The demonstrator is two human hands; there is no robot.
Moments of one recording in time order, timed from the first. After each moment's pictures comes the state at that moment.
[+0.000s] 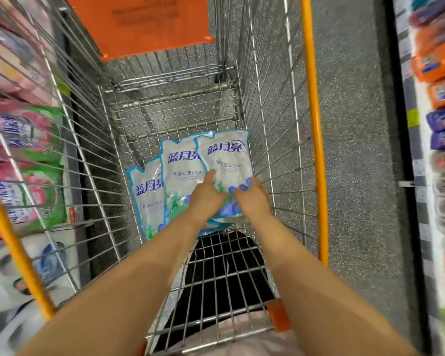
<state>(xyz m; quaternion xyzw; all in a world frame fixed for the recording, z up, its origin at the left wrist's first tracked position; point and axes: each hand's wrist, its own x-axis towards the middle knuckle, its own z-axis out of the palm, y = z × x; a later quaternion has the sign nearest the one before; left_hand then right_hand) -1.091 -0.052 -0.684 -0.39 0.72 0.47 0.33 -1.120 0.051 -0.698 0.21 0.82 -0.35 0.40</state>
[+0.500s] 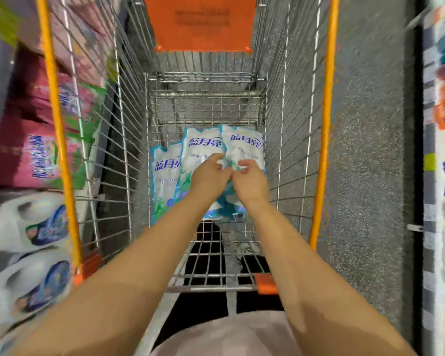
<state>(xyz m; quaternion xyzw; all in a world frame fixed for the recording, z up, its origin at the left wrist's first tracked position) -1.066 -0.048 -0.625 -0.46 0.70 0.52 0.15 -1.104 0.029 -0.633 0.05 0.85 -0.37 0.38</state>
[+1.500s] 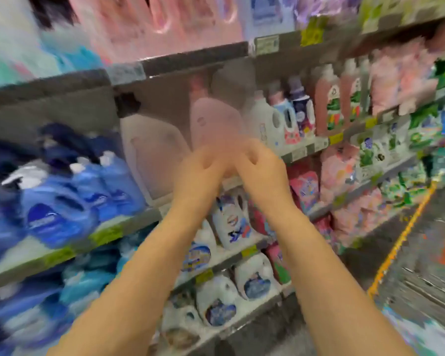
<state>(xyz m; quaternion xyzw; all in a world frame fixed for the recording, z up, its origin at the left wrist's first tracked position) -0.591 -0.056 -0.198 -0.50 0.65 0.20 -0.53 -0.693 -0.065 -0.211 -0.62 0.46 -0.59 0.25</state>
